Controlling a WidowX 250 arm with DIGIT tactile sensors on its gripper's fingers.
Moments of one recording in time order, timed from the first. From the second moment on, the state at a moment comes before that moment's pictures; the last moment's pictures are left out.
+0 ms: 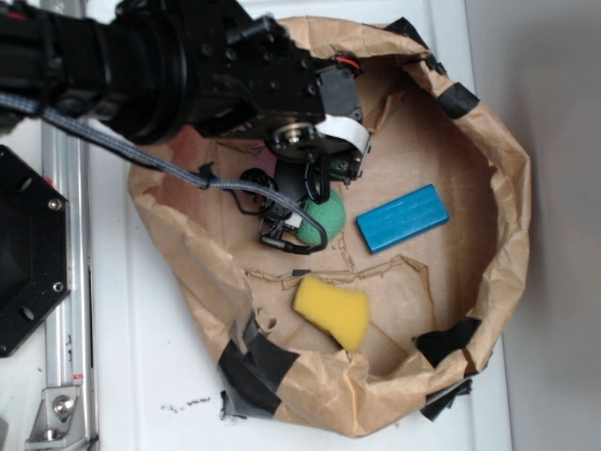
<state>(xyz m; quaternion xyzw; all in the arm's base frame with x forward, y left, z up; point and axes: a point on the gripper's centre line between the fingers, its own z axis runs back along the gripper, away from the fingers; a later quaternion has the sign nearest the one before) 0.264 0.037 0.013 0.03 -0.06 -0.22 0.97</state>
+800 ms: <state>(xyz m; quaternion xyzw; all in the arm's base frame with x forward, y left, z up) 0.261 0.034 0.013 0.03 -0.06 -0.22 0.97</state>
